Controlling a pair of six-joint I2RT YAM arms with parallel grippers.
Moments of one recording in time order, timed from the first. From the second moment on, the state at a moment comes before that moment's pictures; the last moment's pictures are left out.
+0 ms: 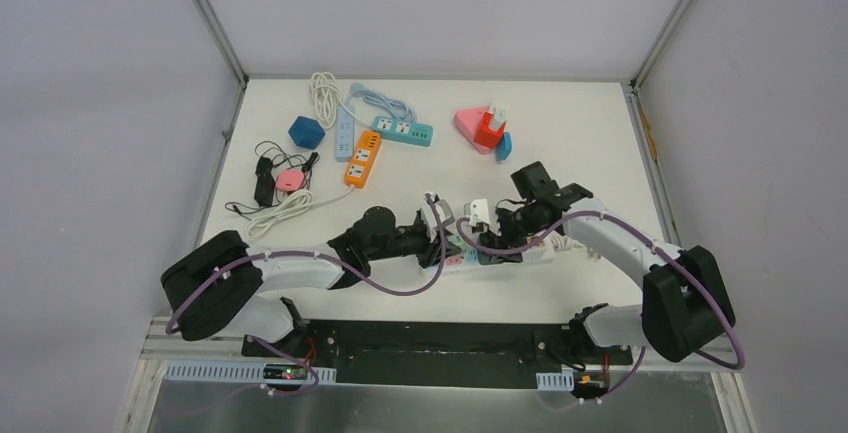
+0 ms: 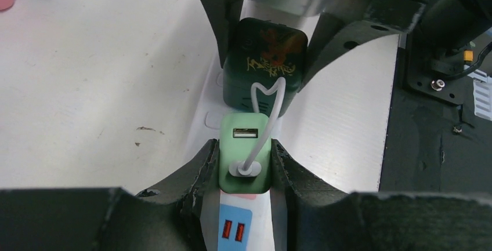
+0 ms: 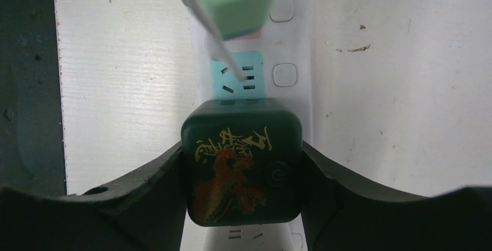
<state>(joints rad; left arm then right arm) -0.95 1.39 0.46 0.81 0.34 -0.07 0.51 1.33 0.81 -0.71 -0.63 -1.08</state>
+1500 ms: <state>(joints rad) -0.93 1.43 0.65 0.64 -0.02 -1.06 0.42 1.21 0.96 -0.62 -0.92 -0.50</state>
